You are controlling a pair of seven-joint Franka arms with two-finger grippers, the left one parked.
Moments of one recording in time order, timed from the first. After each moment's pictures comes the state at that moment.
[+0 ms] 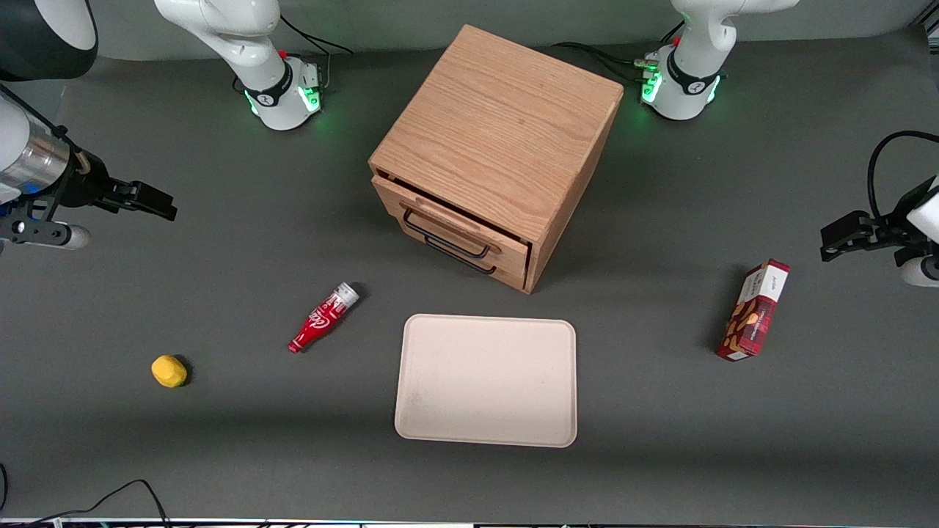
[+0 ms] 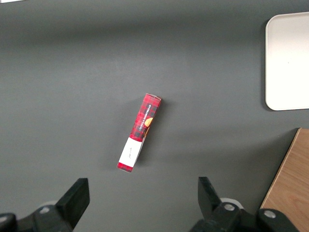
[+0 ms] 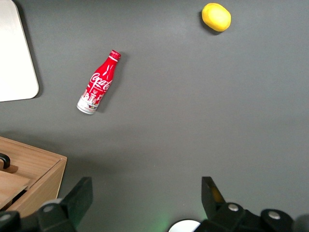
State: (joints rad) arm -0.22 -0.02 0.27 -1.67 0.00 1.53 0.23
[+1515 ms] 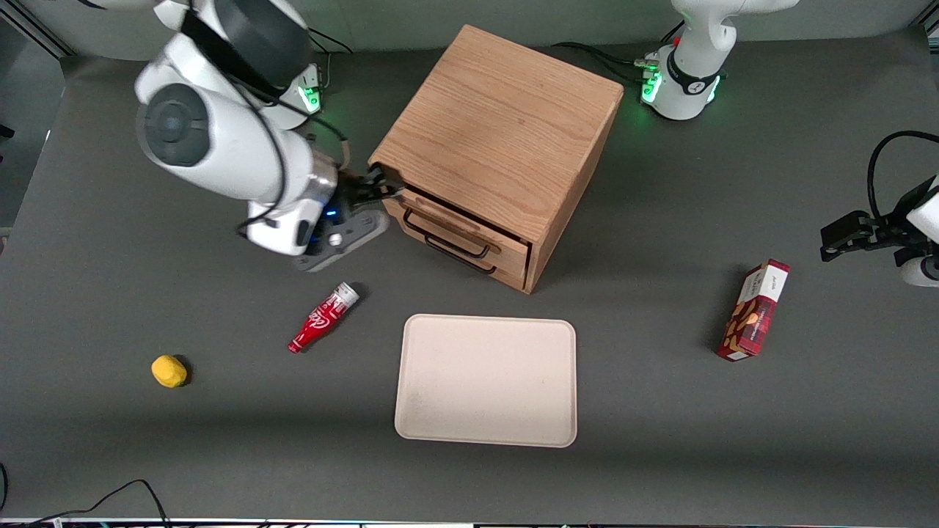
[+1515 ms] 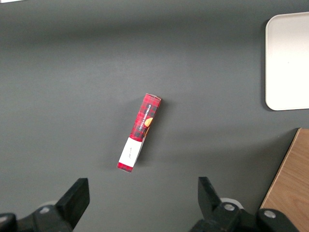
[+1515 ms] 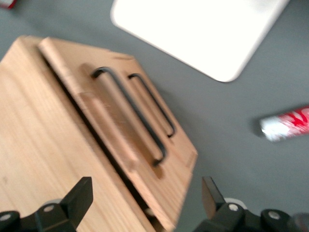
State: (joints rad) arm -0.02 0.44 0.71 -1.33 0.08 1.64 0.16
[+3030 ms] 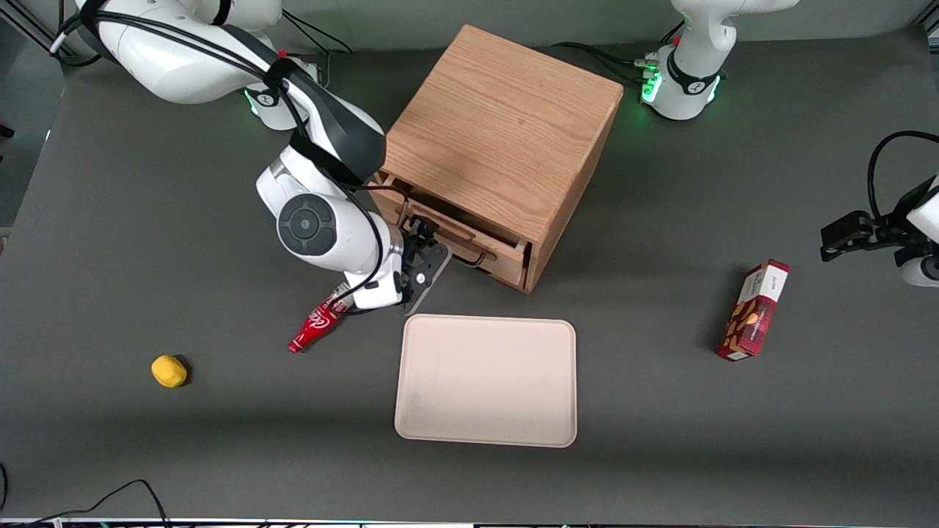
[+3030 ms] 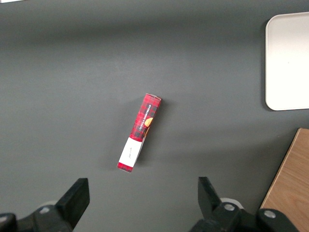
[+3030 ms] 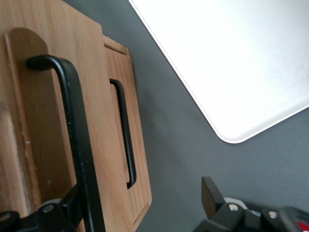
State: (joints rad) arm 0.02 0.65 0.70 -1.40 -0.12 1.86 -0.23
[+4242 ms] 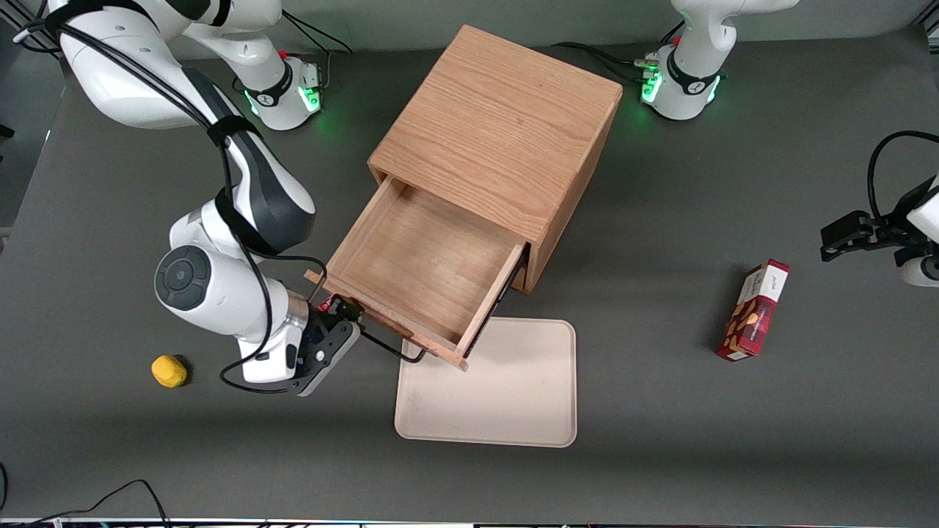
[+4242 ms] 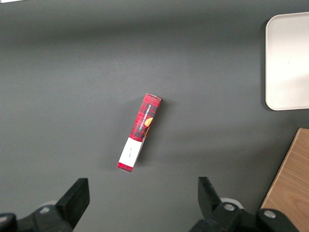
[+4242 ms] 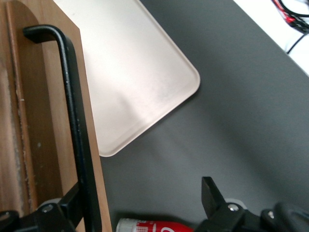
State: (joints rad) arm 0.02 0.66 0.44 -1.31 -0.11 2.05 -0.43
